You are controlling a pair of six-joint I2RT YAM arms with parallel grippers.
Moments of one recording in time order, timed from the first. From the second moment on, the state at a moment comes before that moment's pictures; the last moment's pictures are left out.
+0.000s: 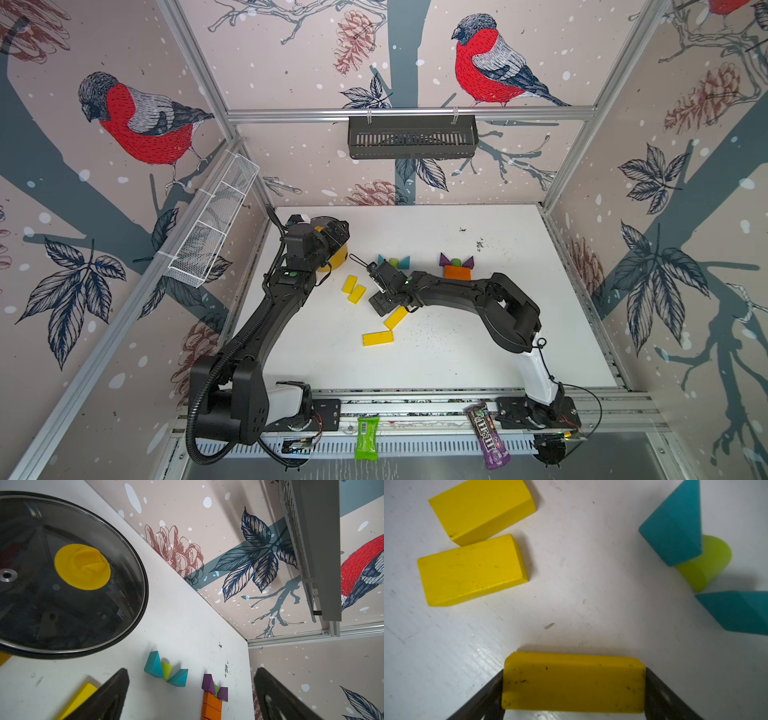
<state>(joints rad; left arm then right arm) -0.13 1.28 0.91 0.01 0.18 -0.92 0.97 2.14 1.50 -0.40 0.18 0.16</state>
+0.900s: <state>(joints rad) -0.13 1.31 0.89 0.06 0.24 -0.94 0.89 2.17 1.47 -0.27 0.38 0.65</state>
